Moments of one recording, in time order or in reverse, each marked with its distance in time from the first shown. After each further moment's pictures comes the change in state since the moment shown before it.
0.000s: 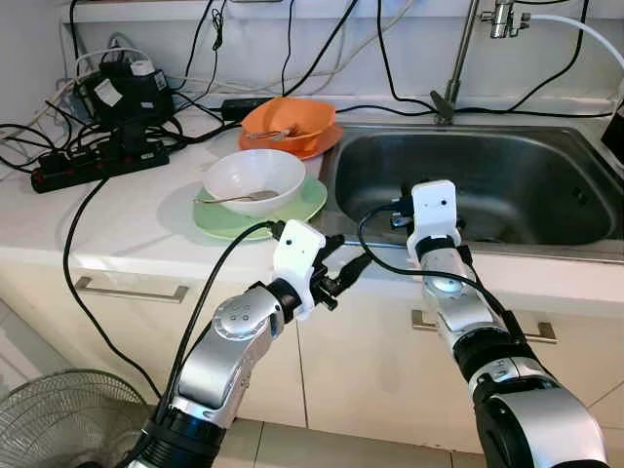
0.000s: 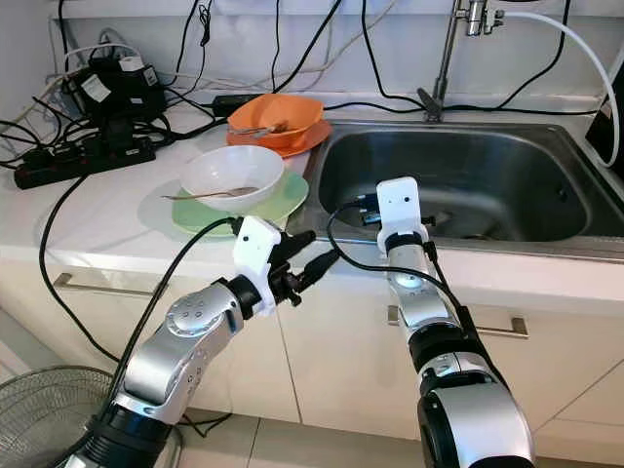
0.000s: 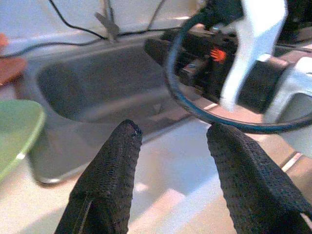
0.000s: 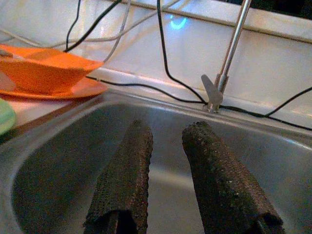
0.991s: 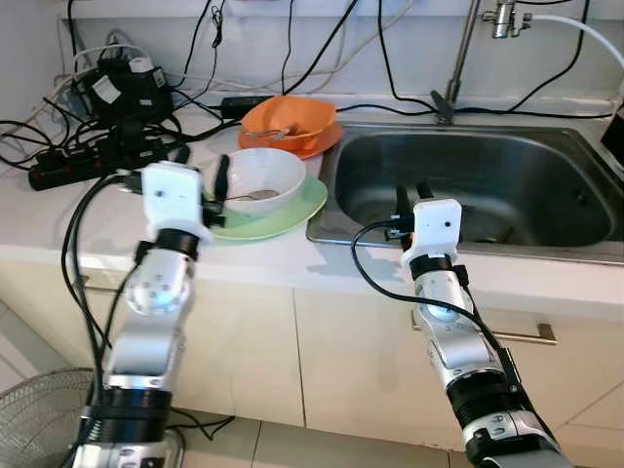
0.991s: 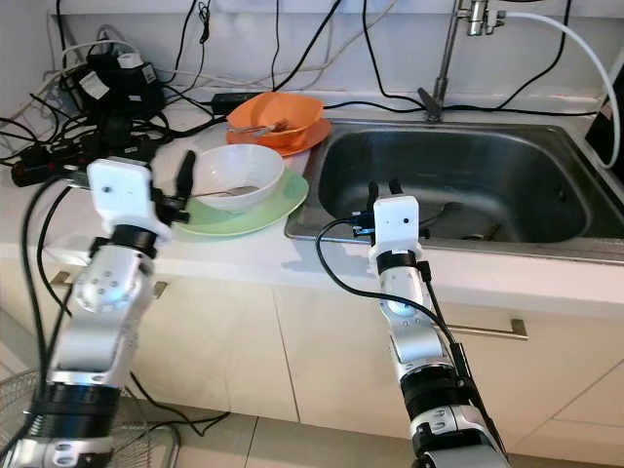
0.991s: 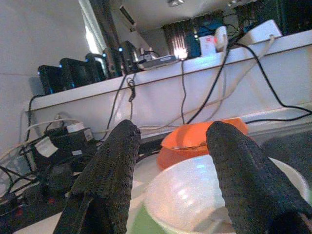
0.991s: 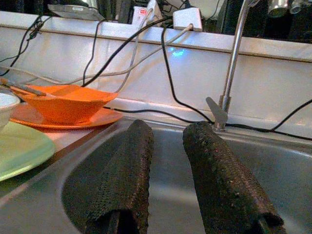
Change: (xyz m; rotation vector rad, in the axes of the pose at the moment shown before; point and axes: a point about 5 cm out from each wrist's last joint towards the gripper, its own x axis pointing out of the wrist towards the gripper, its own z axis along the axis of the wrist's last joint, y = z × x) left arm -0.057 0.104 0.051 0.296 -0.294 0.694; right arm -0.031 0.014 0.010 0.092 -0.121 -0.007
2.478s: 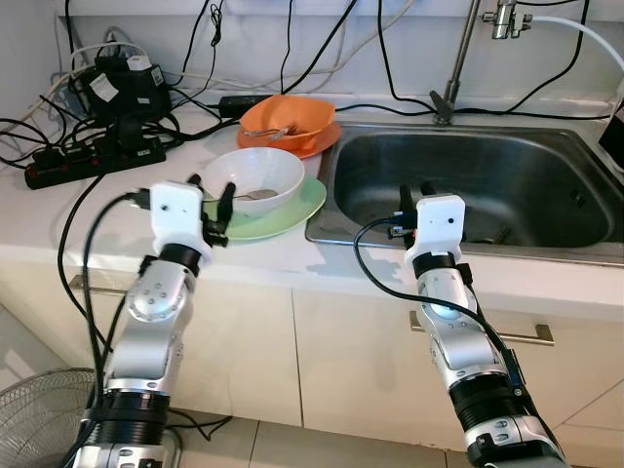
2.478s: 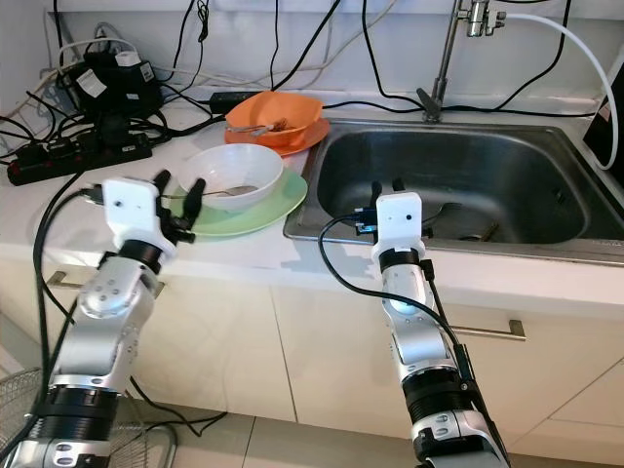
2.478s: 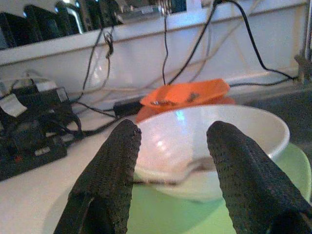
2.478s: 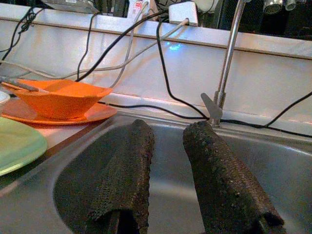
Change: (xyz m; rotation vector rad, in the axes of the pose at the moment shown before) left arm -0.009 -0.007 -0.031 -0.059 0.157 -0.077; right arm 0.000 -0.004 0.004 -0.003 0.021 -0.018
